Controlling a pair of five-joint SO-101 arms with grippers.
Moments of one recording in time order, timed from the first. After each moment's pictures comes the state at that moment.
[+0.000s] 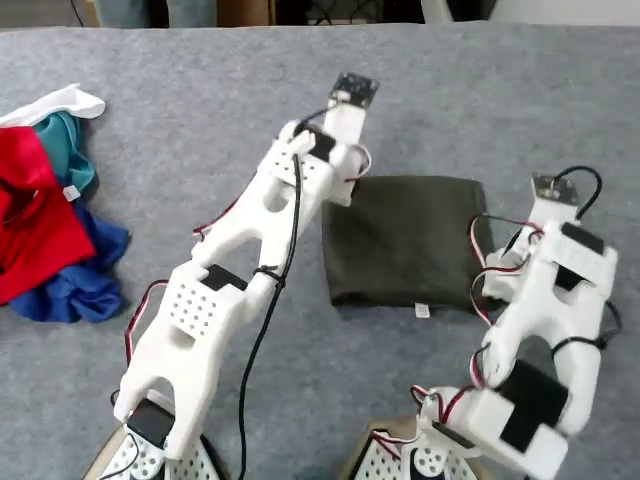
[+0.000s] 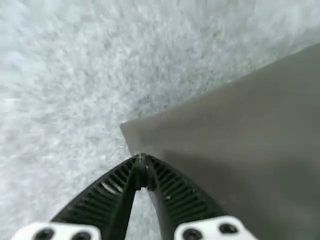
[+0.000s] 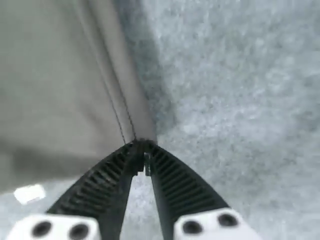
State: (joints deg) left arm 25.1 46.0 -50.0 77.8 6.6; right arm 33.3 -9.5 35.4 66.7 17.3
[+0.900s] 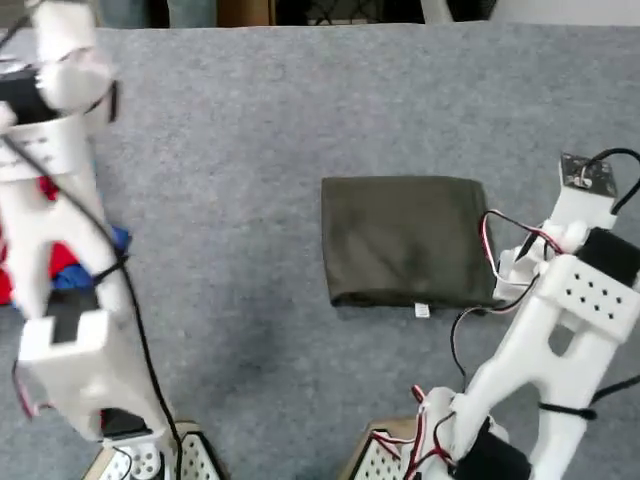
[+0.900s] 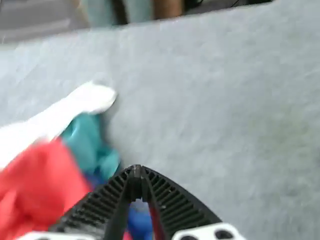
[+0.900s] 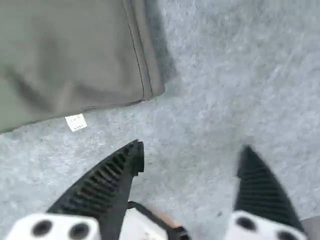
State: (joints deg) left arm -16.7 10.9 -51.7 100.4 -15.6; right arm 33.4 -29.8 28.0 90.7 13.0
